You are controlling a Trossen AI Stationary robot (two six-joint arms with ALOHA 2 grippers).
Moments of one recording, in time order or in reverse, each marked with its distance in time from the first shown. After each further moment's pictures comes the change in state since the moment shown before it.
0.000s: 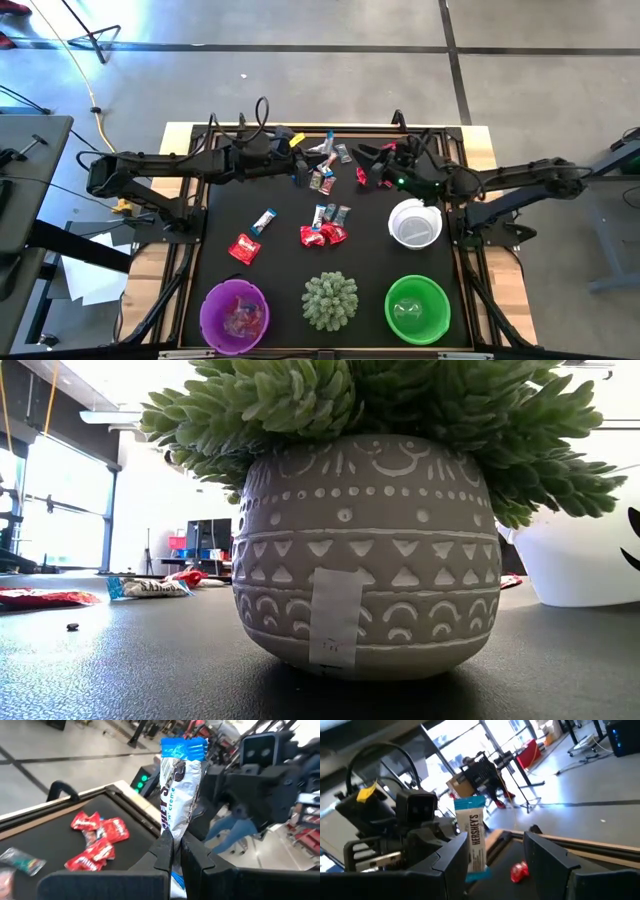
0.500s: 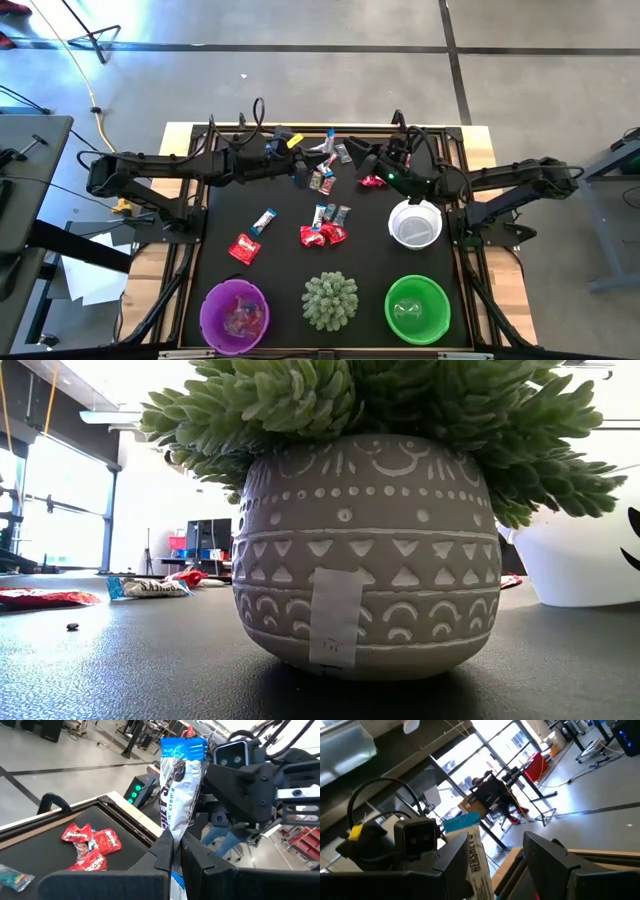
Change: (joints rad) left arm -0.025 0.000 0.000 0.058 -0.026 0.019; right arm -0.033 0.100 0.000 0.243 -0.004 0.047
